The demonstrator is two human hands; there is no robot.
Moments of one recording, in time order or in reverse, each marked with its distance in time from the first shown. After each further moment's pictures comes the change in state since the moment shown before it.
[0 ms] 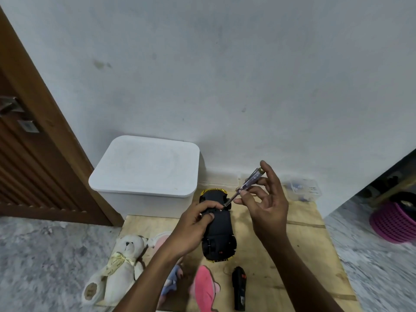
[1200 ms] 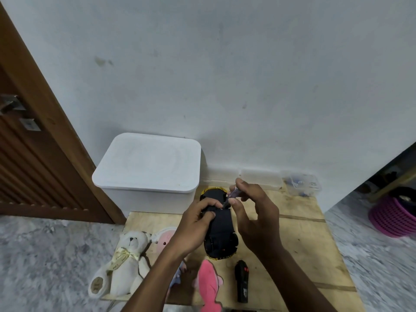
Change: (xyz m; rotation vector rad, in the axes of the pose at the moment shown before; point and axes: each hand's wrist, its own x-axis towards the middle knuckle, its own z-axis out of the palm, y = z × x) left_hand -0.007 -0.009 0.005 -0.049 0.055 -0.004; right_hand -0.026 0.005 0.007 -0.429 -0.176 -0.613
